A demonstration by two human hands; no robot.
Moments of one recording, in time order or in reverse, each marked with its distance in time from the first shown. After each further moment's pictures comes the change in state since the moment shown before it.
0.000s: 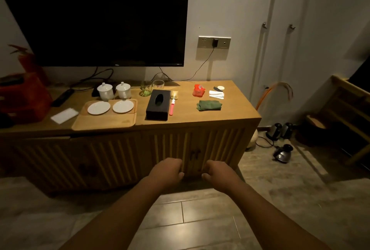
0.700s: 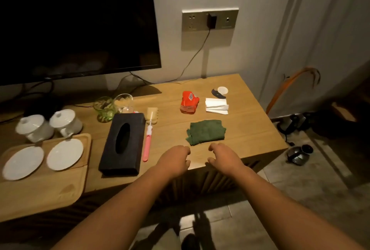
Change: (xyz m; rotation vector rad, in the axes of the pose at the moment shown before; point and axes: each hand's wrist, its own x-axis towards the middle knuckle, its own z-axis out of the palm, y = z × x) left_hand 0.455 -0.001 -0.050 0.057 -0.129 0.037; right_hand 0.438 0.122 -0.099 -0.028 -0.062 0.079
